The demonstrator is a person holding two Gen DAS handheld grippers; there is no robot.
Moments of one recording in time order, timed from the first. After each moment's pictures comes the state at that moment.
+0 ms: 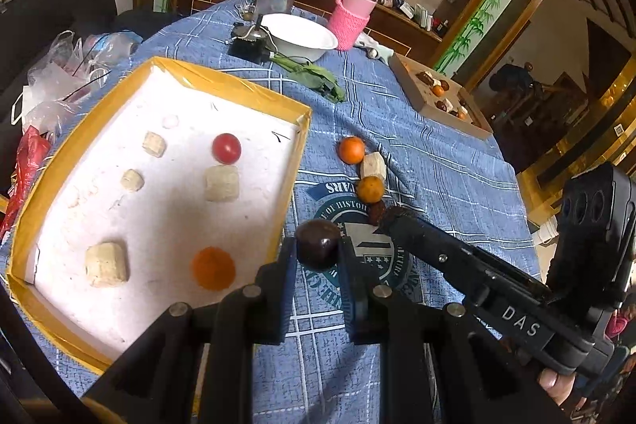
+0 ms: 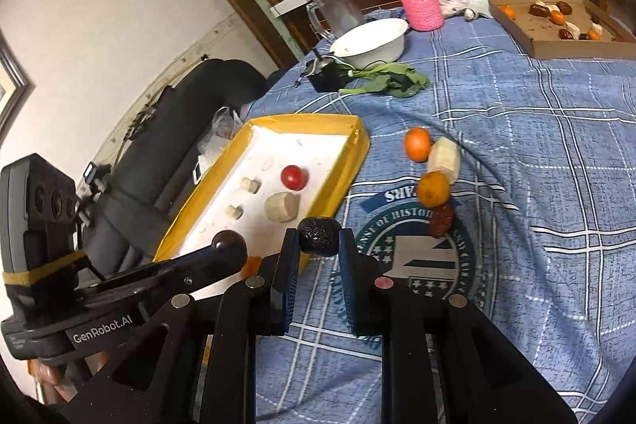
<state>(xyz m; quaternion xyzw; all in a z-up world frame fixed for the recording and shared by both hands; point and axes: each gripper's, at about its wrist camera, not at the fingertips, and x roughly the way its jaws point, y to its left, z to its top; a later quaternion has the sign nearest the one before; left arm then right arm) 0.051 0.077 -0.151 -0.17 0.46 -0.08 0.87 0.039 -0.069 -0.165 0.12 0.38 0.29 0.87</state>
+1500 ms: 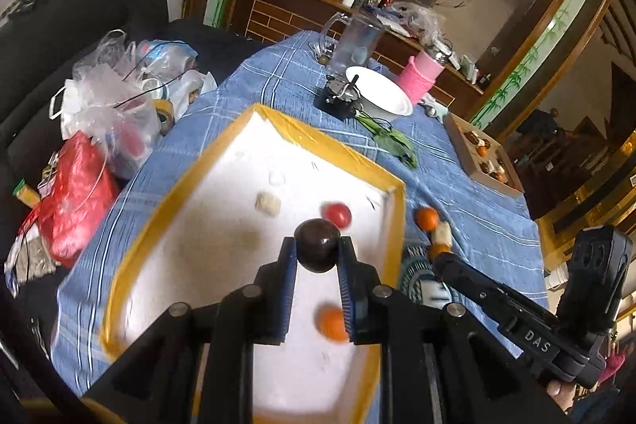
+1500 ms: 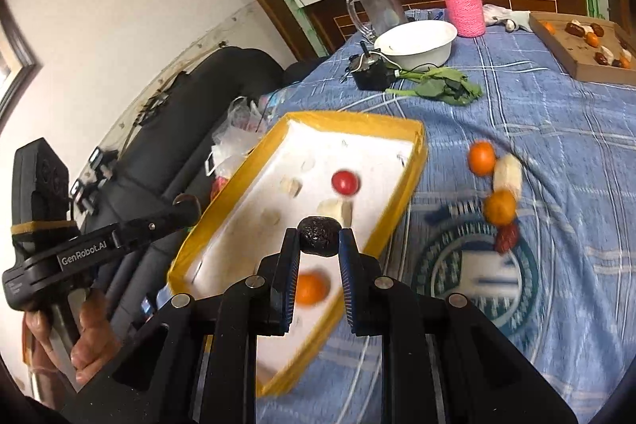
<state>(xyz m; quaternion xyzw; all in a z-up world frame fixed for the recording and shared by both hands) 0.076 0.195 -0.139 -0.21 0.43 -0.02 0.88 0.067 -0.004 -0.154 0.10 0.39 0.30 0.87</state>
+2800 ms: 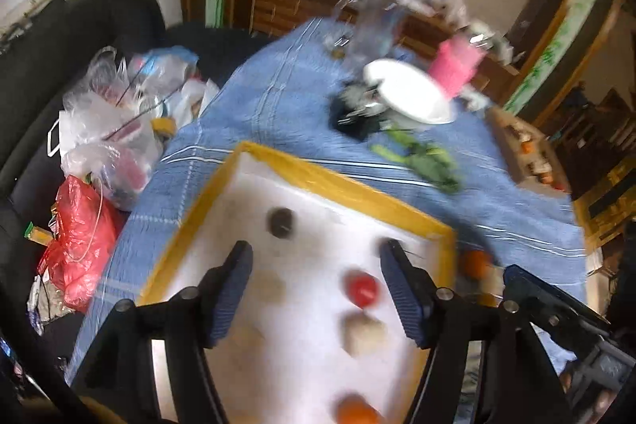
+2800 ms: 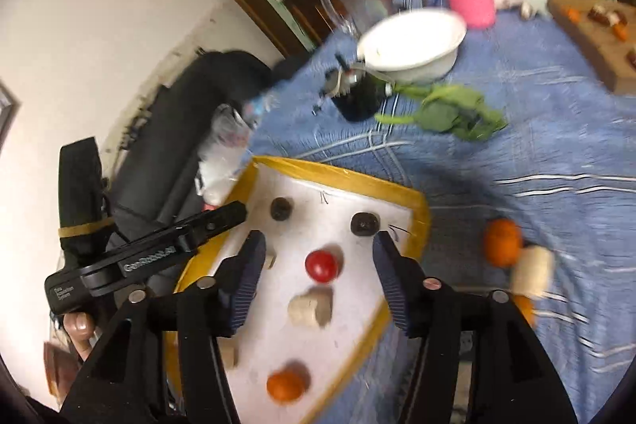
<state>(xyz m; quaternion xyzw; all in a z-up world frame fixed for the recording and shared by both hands) 0.151 0.172 -0.148 -0.15 0.46 0.01 0.88 0.130 -0.030 -0.138 0.13 0.41 0.31 0.85</state>
